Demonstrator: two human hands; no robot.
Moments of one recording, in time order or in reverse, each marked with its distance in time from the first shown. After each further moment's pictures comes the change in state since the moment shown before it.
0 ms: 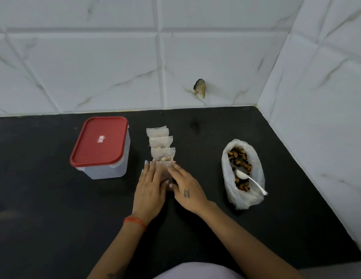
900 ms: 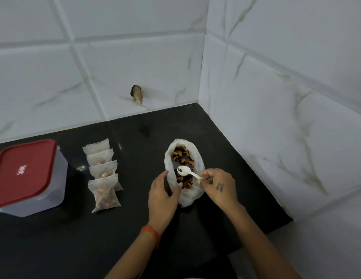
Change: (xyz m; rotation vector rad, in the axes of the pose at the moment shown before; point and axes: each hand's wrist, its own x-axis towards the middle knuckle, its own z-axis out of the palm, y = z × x) left_hand 0.008 0.162 0.064 -0.600 -0.134 -0.253; right_hand -0.115 0.089 -0.142 0.016 0.392 0.632
